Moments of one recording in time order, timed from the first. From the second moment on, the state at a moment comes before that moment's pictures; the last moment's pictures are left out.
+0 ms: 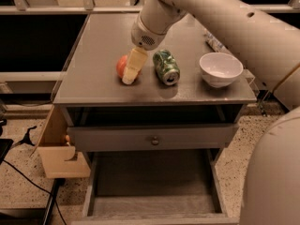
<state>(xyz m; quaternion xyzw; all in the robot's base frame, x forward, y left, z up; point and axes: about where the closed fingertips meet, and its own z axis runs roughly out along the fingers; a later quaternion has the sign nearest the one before) 0.661 0.059 0.885 -0.67 0.69 0.10 0.27</state>
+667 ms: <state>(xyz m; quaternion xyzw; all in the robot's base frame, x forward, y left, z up) 0.657 0.070 0.856 -0.67 0.69 0.11 0.25</state>
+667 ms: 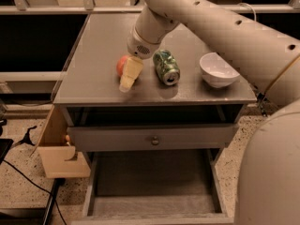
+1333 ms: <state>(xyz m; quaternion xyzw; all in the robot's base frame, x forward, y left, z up) 0.662 0.073 0.852 -0.67 0.69 0.11 0.25</state>
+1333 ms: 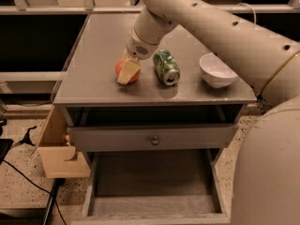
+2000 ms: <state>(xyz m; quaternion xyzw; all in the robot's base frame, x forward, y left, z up) 0.662 0.073 0.852 -0.67 0.69 0.11 0.25</state>
